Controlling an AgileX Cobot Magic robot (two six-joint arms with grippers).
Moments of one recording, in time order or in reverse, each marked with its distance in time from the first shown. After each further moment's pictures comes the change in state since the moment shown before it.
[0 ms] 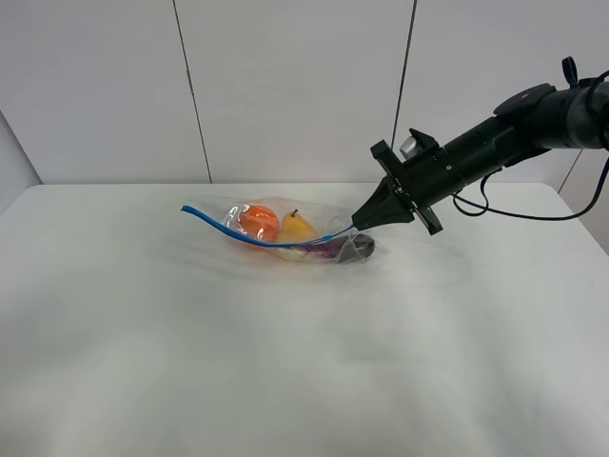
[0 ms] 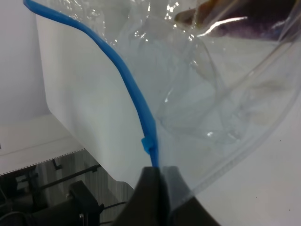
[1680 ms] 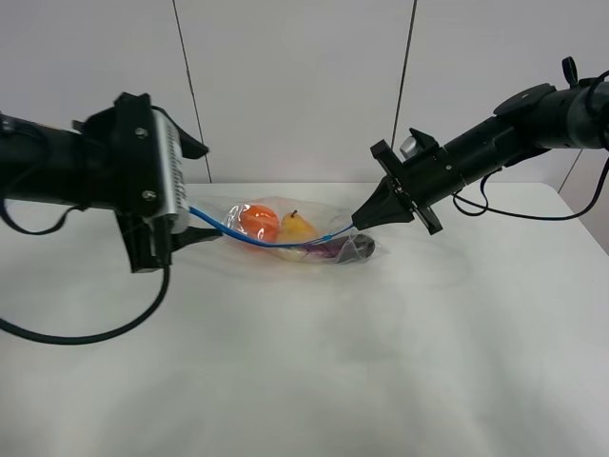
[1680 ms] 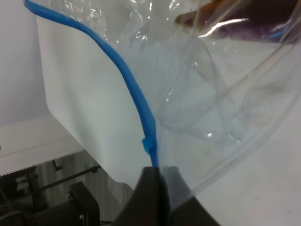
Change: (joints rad) left arm -0.339 1.323 -0.302 -0.830 -0.818 1.831; right arm 0.000 0.000 0.000 0.002 -0.002 -0.001
